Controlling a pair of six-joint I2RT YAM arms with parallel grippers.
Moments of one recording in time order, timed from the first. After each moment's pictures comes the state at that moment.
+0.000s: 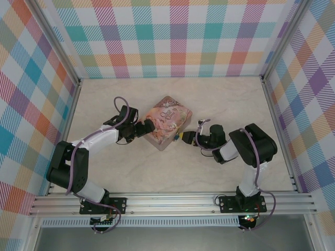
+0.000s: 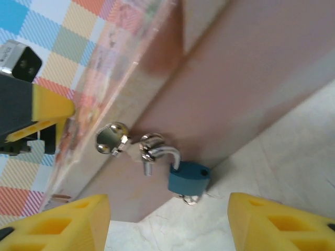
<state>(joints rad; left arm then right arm) -0.37 1.53 0.91 -0.37 0.16 -0.71 0.42 1.88 0.46 1.11 -0.64 0.79</state>
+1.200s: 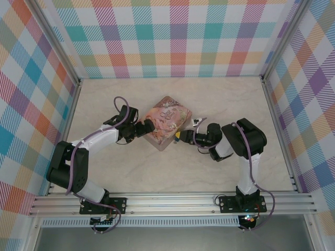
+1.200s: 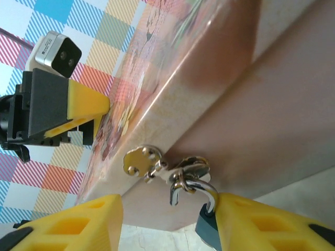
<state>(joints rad) -0.37 1.53 0.92 -0.38 0.16 -0.71 0.43 2.03 0.53 1.27 -0.79 0.90</state>
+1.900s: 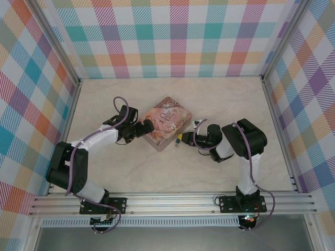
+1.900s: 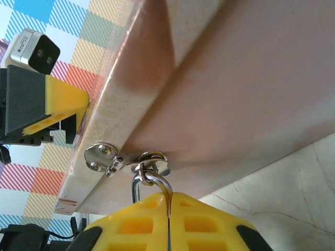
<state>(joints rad) -0.37 1.52 0.92 -0.40 0.14 -0.71 0.43 2.02 0.52 1.23 -0.75 0.89</state>
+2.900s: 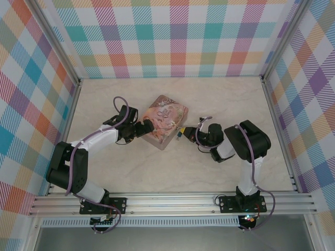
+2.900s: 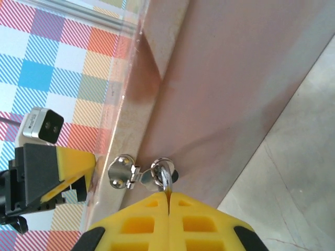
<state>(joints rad) -0.37 1.52 0.92 -0.40 0.14 -0.71 0.43 1.95 0.51 1.23 -0.57 1.09</state>
